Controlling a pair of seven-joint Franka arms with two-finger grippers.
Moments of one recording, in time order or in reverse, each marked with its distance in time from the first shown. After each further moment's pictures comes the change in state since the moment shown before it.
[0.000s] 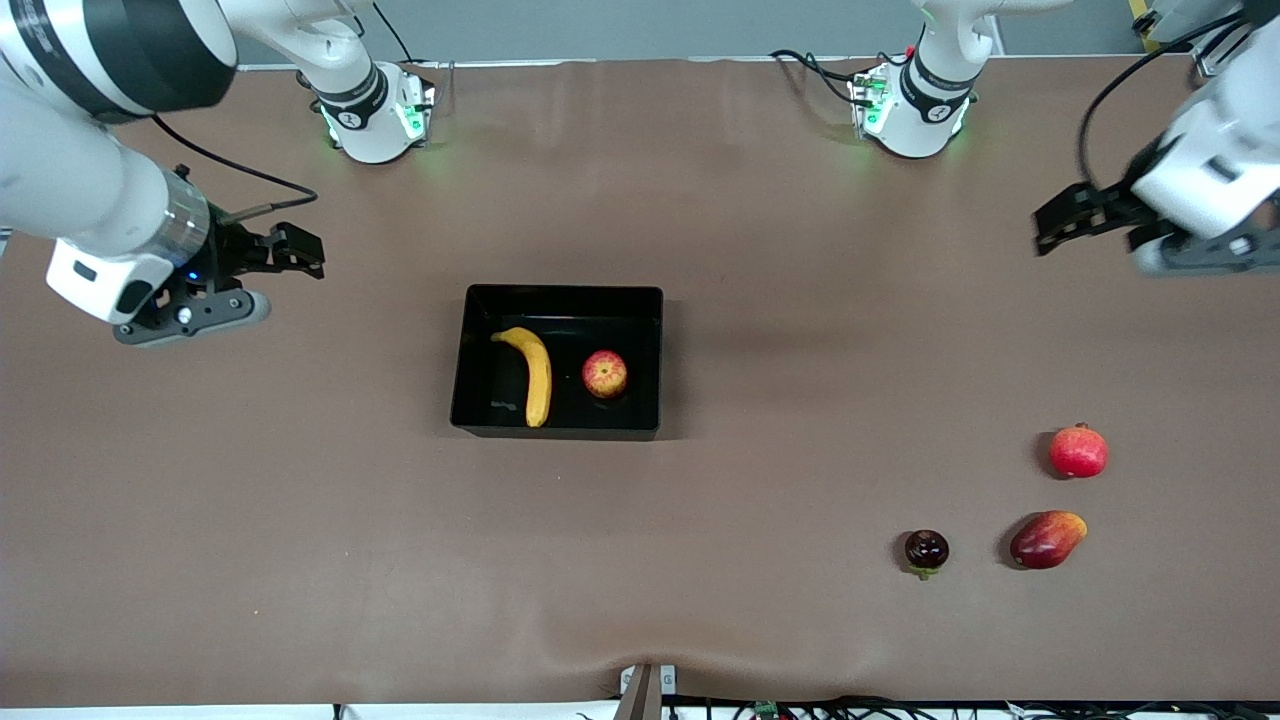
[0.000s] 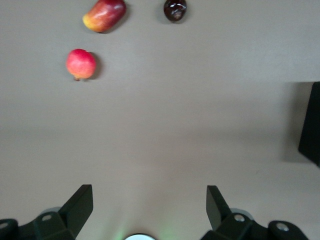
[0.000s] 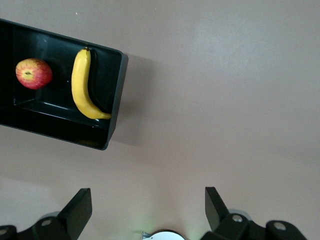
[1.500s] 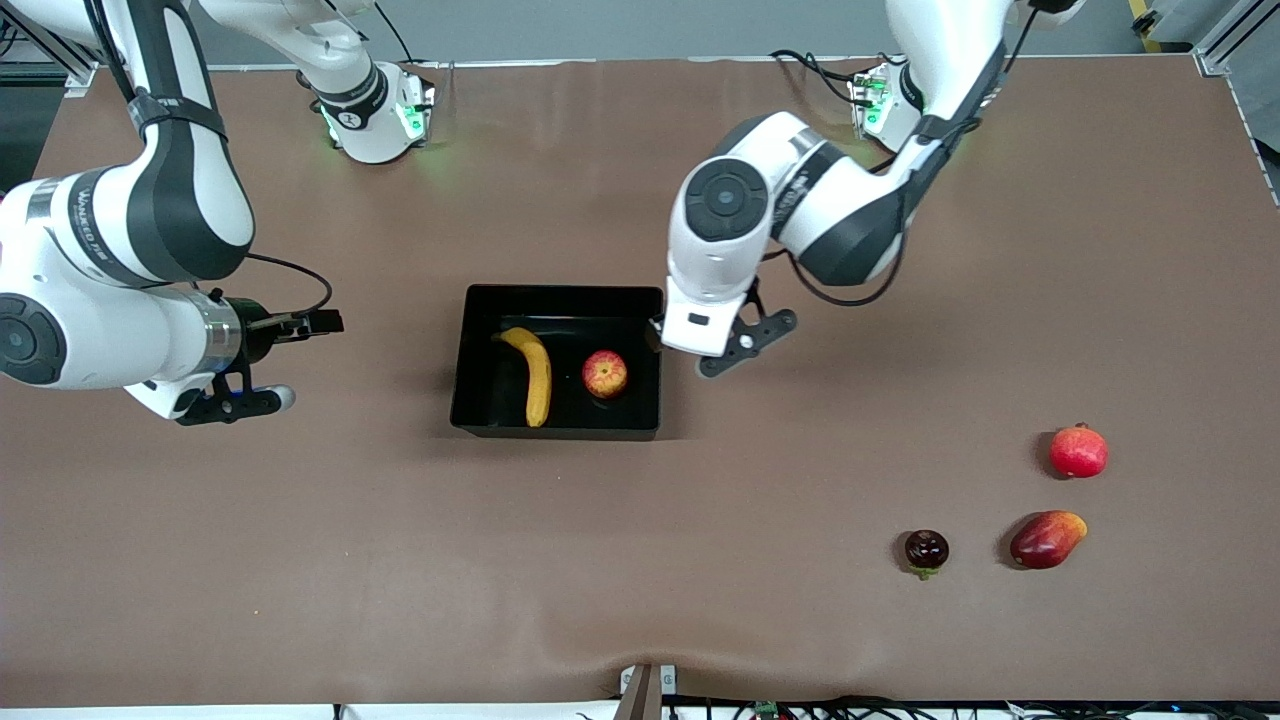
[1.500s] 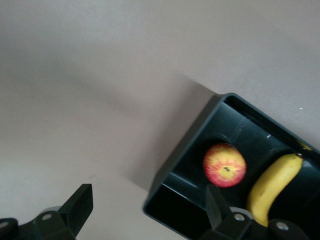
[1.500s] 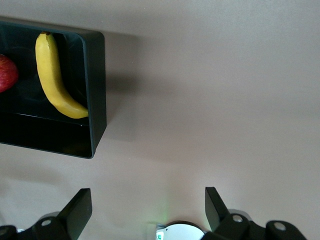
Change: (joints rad) left arm -0.473 0.547 -0.125 0.228 0.085 0.320 -1.106; right arm -0.088 0.195 -0.008 -0.002 0.079 0.005 -0.003
